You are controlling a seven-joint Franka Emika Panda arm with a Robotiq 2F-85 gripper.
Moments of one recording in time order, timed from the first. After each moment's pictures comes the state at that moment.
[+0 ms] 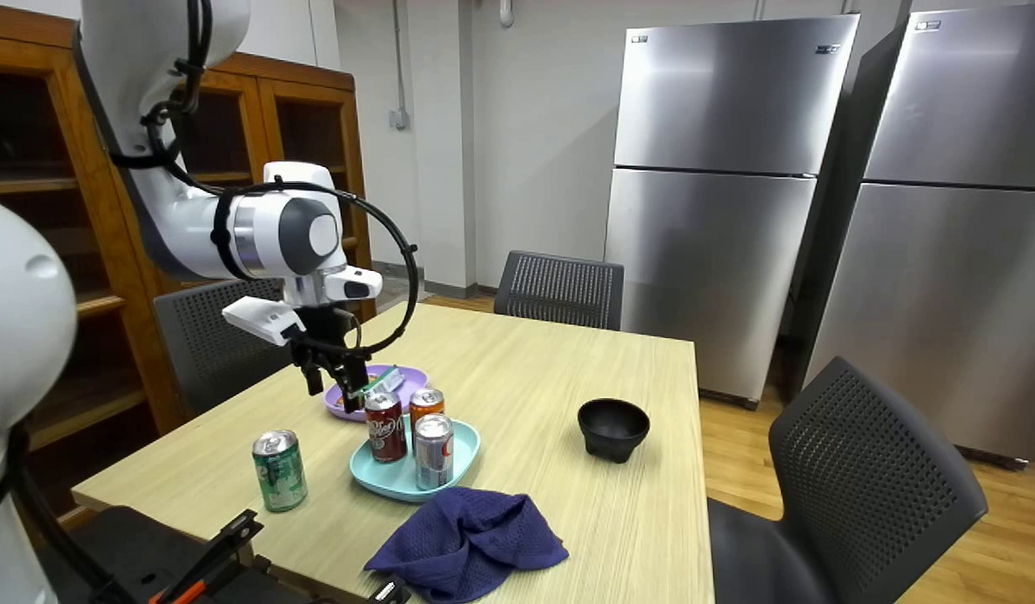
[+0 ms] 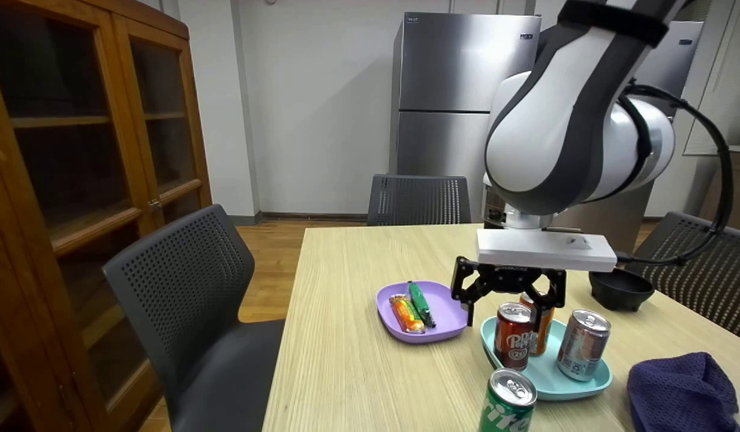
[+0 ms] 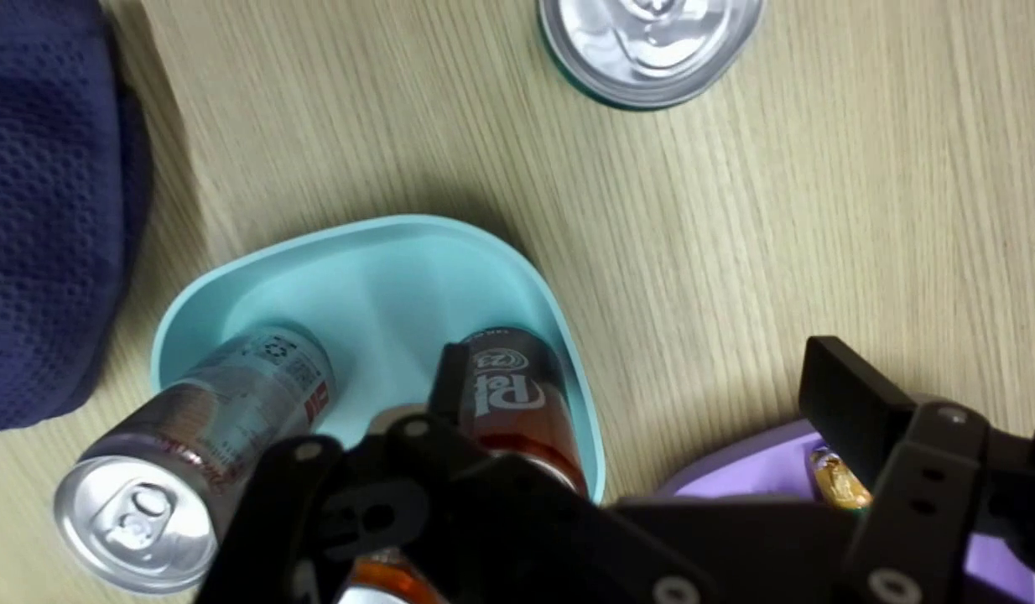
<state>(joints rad) 0.34 0.25 0.00 -2.55 -0.10 2.78 0.57</state>
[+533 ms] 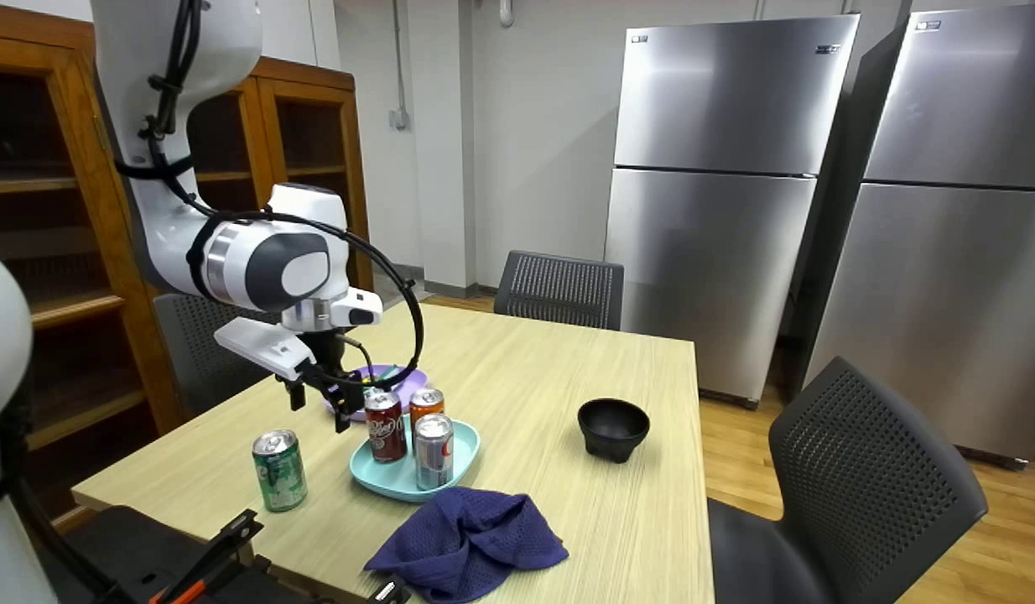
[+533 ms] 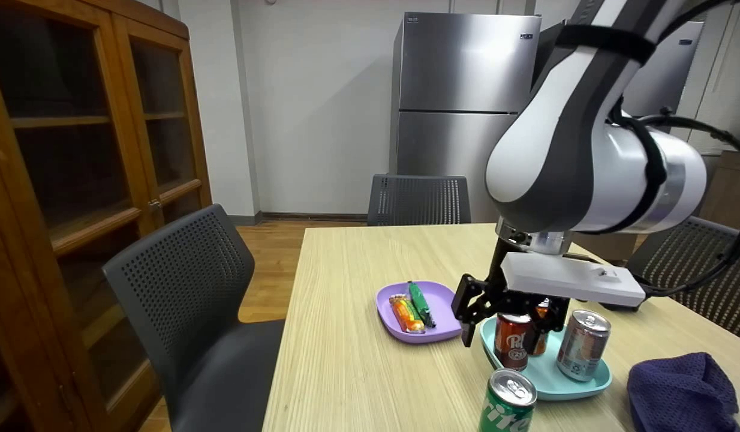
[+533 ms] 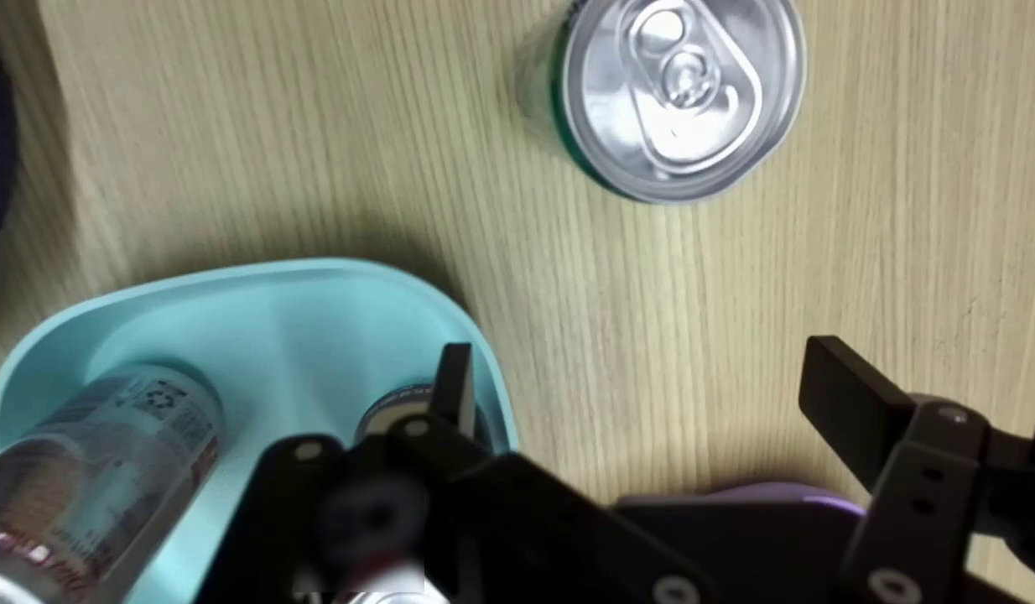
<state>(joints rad) 0.12 0.29 0.23 -2.63 0.19 2.95 0.14</state>
